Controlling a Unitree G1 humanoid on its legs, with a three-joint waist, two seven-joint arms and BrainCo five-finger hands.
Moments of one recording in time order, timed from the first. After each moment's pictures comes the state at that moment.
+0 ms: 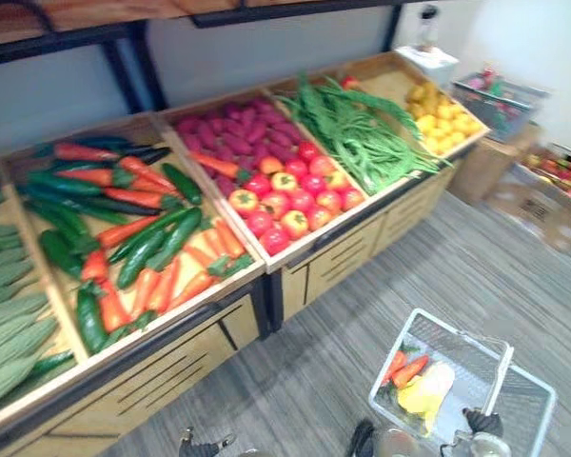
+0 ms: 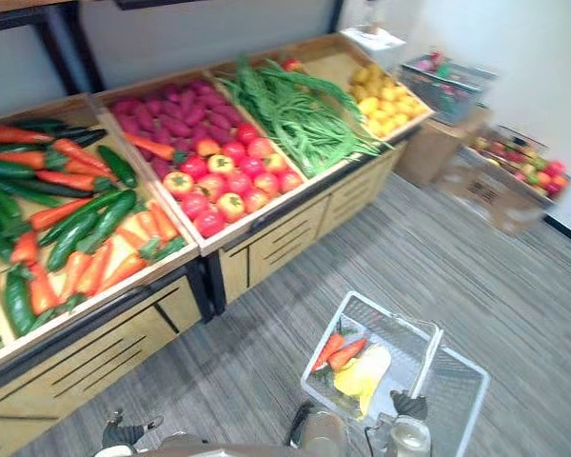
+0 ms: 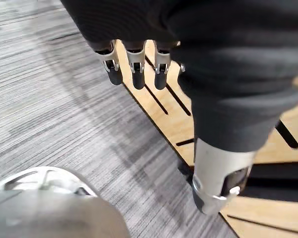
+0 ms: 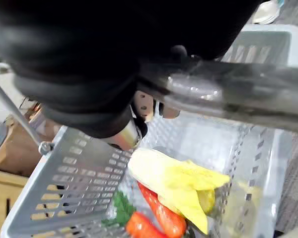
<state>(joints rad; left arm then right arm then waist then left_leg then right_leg) 0.18 0.06 0.32 0.96 0.25 -0.12 0.27 0.02 -0.11 -0.43 1.04 -0.14 -0.13 -0.23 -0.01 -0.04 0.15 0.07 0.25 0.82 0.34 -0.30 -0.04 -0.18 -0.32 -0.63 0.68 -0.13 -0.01</state>
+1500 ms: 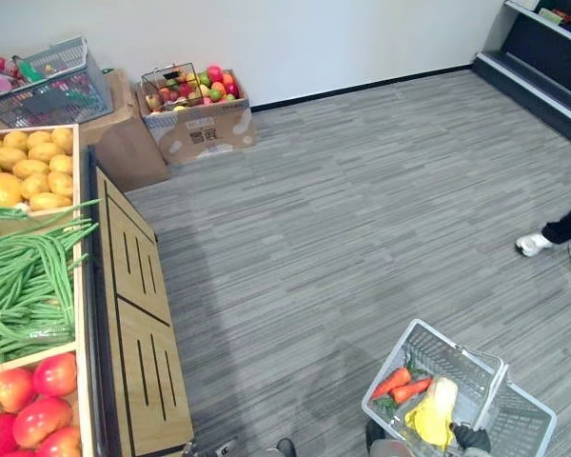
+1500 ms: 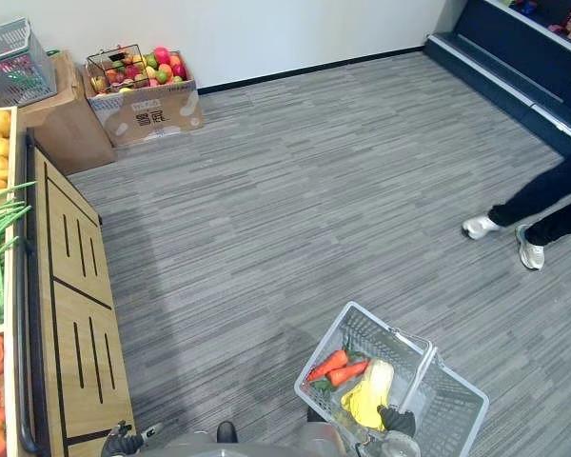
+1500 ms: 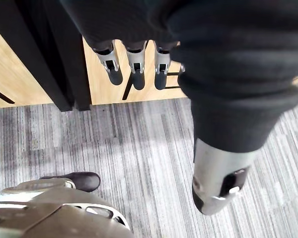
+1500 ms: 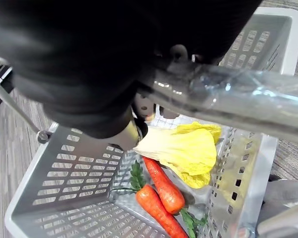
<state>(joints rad) 0.17 0.08 0.28 1.07 0.00 -0.15 0.19 0.07 -0.06 -0.41 1.07 -0.03 -0.15 -0.19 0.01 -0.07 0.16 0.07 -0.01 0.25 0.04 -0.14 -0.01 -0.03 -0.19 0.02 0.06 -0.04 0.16</state>
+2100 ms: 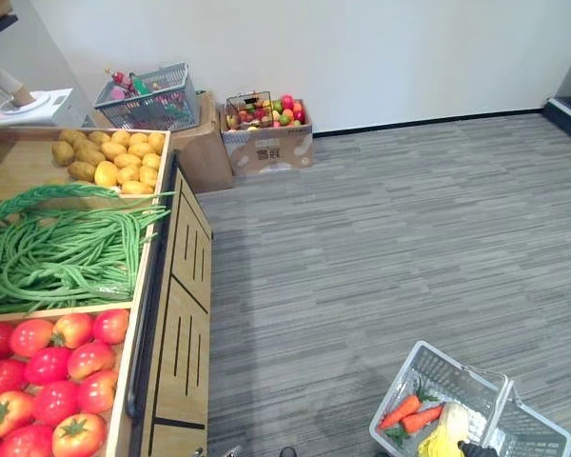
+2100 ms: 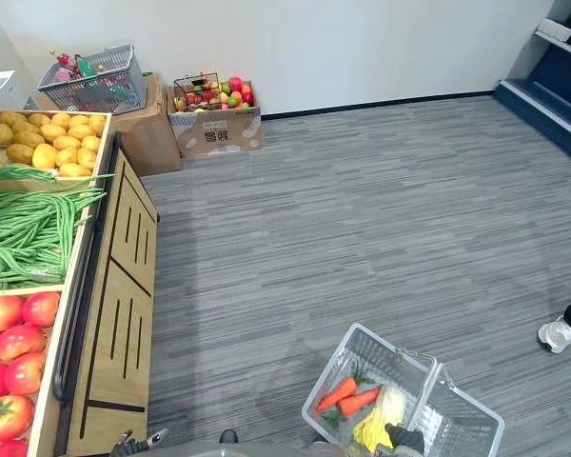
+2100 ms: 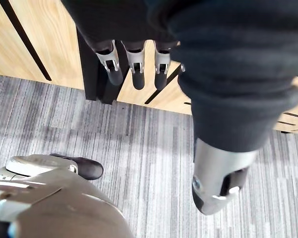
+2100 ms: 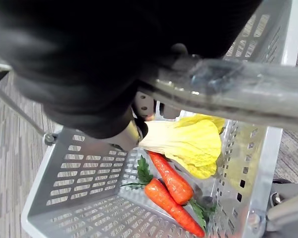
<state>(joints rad) 0.16 0.07 0.26 1.12 -0.07 -0.14 0.17 0.09 -0.10 -0.39 1.13 0.01 -0.14 -0.19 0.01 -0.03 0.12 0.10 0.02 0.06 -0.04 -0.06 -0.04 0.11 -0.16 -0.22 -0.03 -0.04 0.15</state>
